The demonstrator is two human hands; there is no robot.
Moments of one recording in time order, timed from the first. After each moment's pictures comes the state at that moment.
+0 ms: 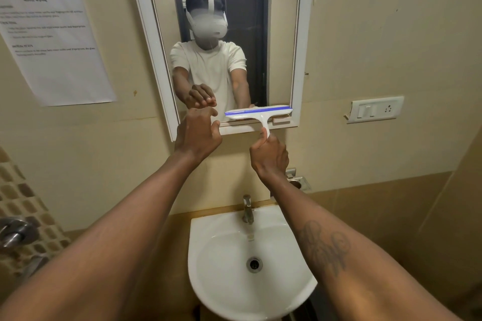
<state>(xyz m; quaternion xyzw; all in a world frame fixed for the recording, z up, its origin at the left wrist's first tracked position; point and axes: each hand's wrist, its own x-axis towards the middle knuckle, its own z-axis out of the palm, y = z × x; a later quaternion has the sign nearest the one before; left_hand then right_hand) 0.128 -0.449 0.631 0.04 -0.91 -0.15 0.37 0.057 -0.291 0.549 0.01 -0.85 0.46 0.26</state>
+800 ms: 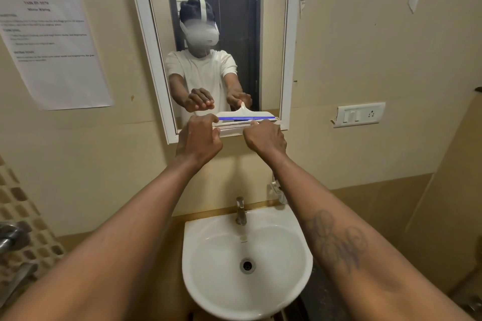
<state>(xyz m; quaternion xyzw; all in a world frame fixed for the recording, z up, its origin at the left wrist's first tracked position) 0.142 -0.431 0.630 0.02 -0.91 -0.15 0.38 0.084 -0.266 0.624 0.05 -0.90 0.40 0.16</state>
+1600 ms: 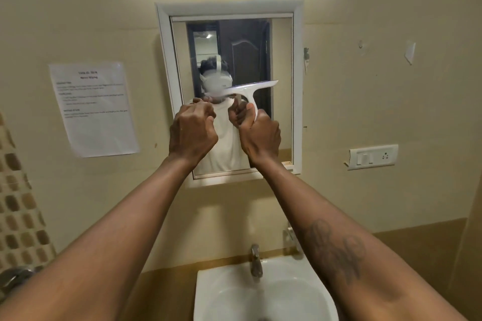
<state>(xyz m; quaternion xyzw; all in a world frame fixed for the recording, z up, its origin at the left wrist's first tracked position) 0.161 -0.455 0.753 -0.02 -0.82 -0.09 0.57 0.092 -0.313 0.732 0.14 -0.75 0.51 0.39</state>
